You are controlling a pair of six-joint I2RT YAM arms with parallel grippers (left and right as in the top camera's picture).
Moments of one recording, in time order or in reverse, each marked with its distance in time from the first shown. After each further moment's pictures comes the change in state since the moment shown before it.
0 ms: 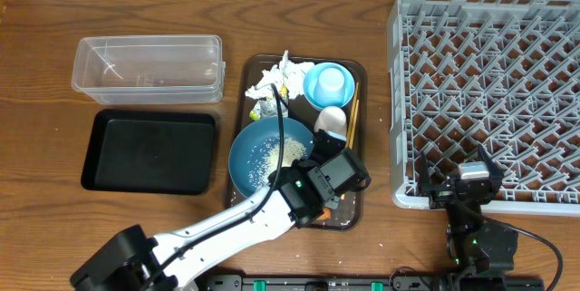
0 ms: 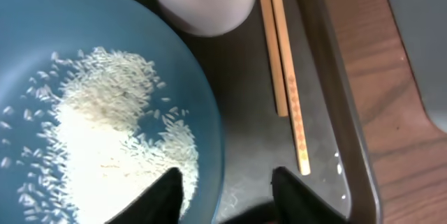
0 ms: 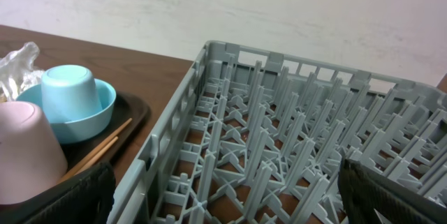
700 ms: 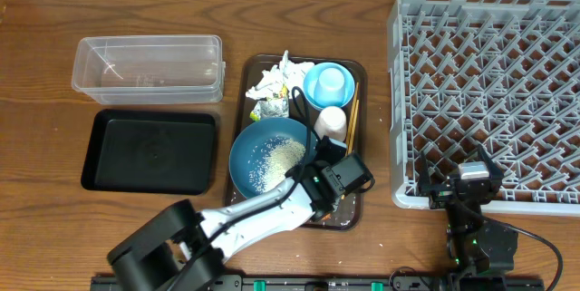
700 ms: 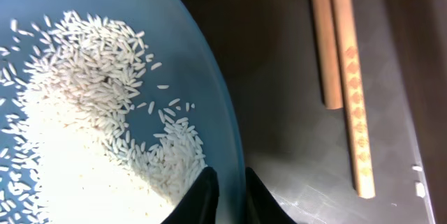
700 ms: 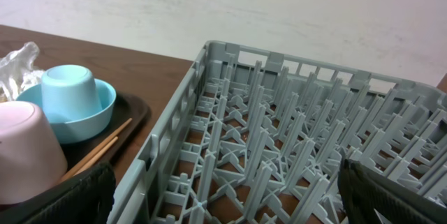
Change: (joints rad) left arm 0.000 0.151 0.000 0.024 -0.026 0.001; right arm 0.000 0.000 0.000 0.000 0.000 0.000
